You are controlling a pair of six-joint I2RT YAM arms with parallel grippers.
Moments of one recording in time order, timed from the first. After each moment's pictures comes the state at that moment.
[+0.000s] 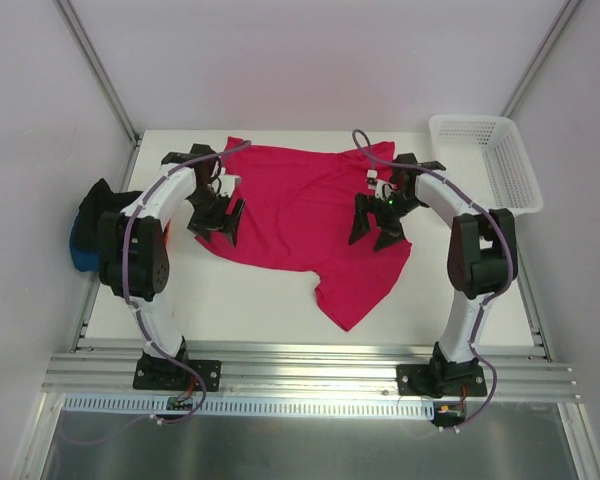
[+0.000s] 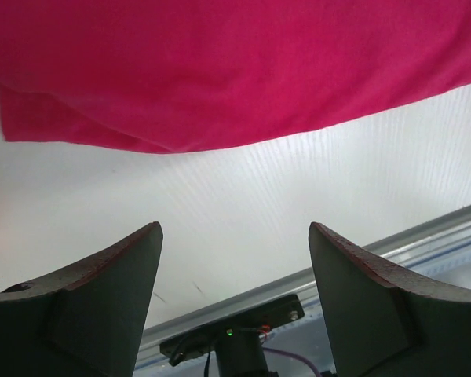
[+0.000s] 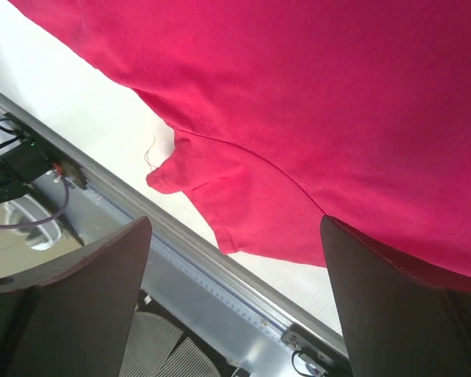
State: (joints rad) left arm -0.15 1.83 1.50 -1.13 0.27 0.13; right arm 0.23 1.93 1.49 -1.02 -0.59 0.09
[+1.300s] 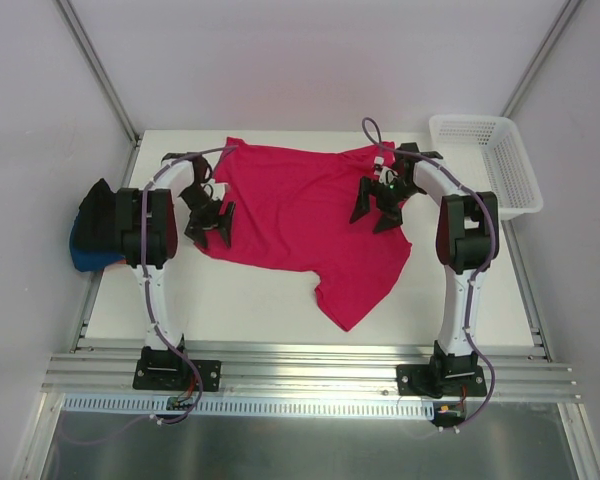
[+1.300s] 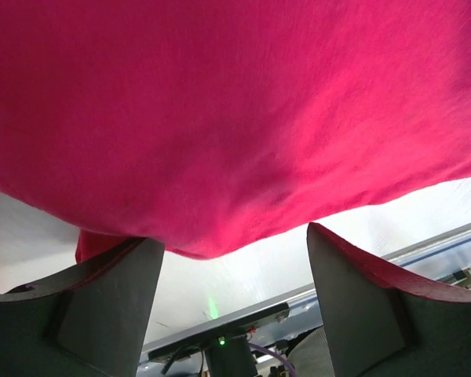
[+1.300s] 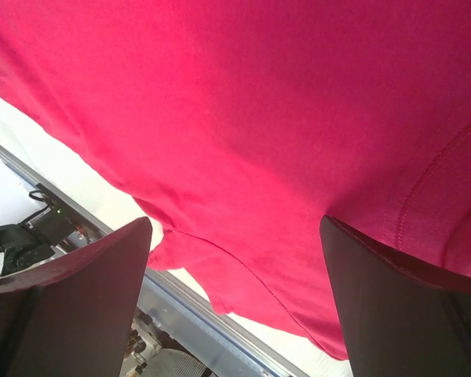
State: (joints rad) left arm -0.03 2.20 1.69 -1.18 0.33 0.11; right arm 0.16 2.20 1.75 -0.97 -0.60 0.16
